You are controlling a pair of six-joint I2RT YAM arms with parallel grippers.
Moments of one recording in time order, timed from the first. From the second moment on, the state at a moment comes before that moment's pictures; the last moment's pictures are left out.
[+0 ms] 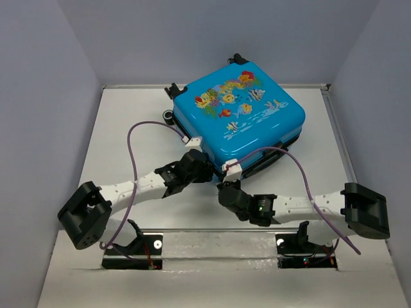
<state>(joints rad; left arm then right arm) -0.88 1.35 0.71 -0.06 -0.23 -0.77 1.32 1.34 0.65 0.12 0.75 0.58</state>
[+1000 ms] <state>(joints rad) -0.14 1.76 1.41 -0.05 0.24 -0.79 1.32 1.28 0.60 0.17 0.69 0.65</state>
